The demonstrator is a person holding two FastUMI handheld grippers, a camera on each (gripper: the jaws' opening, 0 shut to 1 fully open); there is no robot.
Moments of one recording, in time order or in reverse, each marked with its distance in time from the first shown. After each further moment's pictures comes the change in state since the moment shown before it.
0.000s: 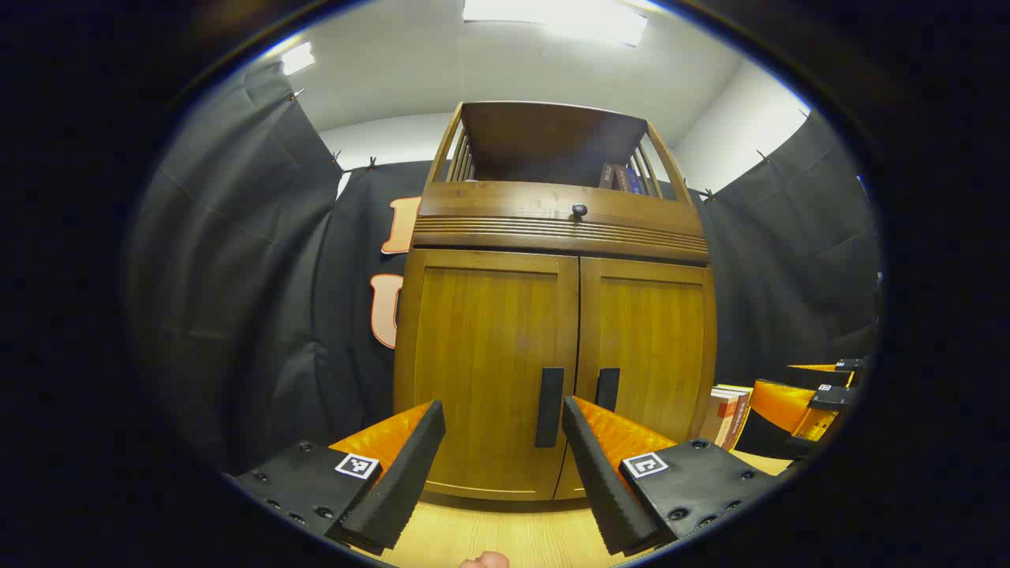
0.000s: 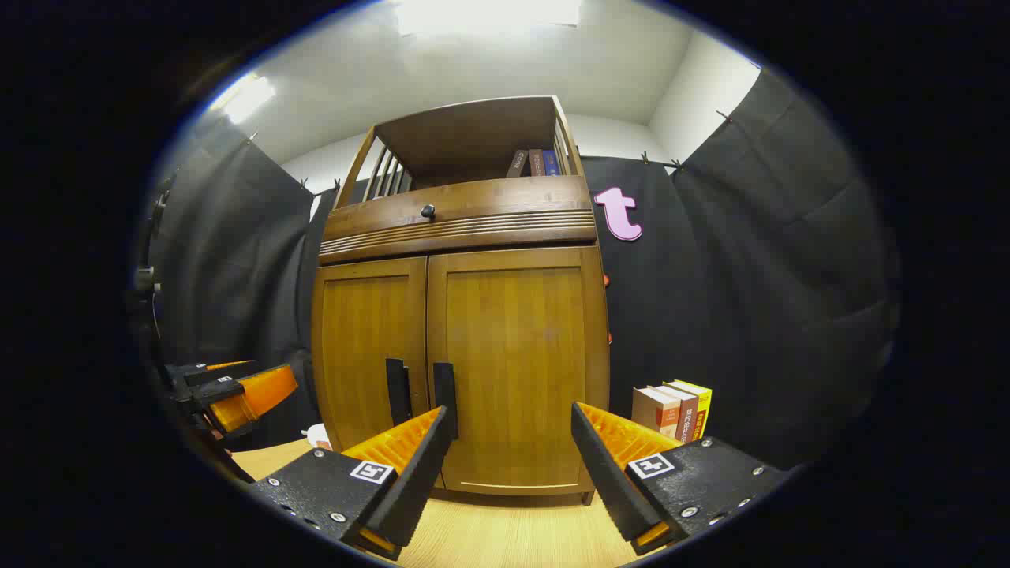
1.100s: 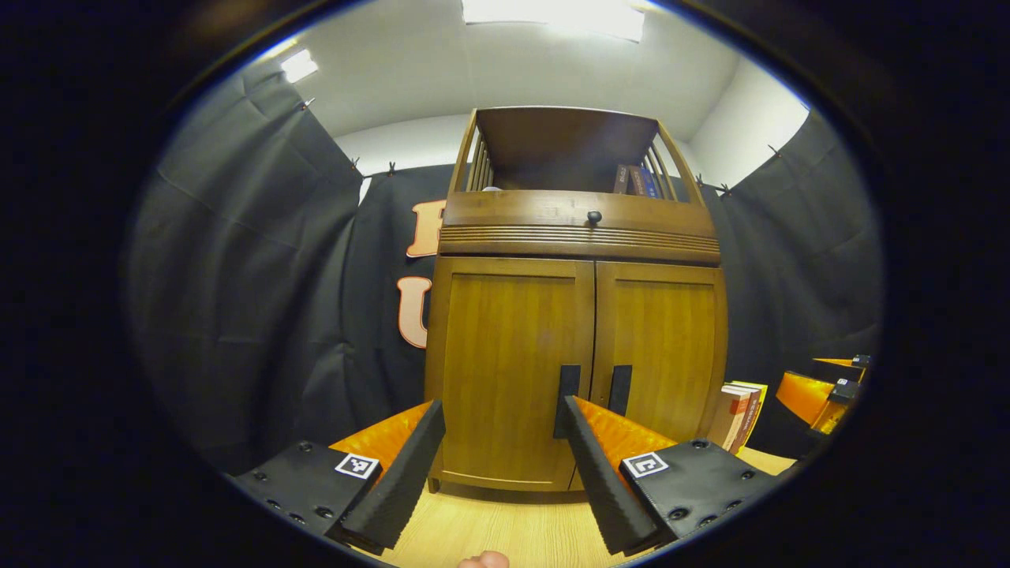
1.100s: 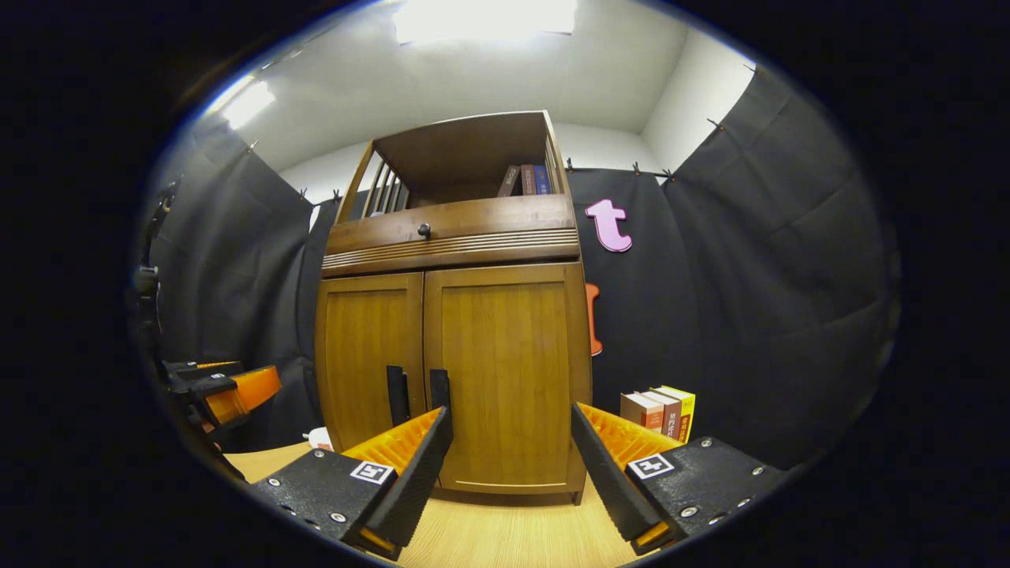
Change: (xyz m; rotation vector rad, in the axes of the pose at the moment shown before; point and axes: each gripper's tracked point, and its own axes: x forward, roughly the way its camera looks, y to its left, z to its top) left arm -0.029 0.014 0.005 0.017 0.009 0.083; right arm -0.026 -0.011 0.016 -0.002 -0.037 -0.005
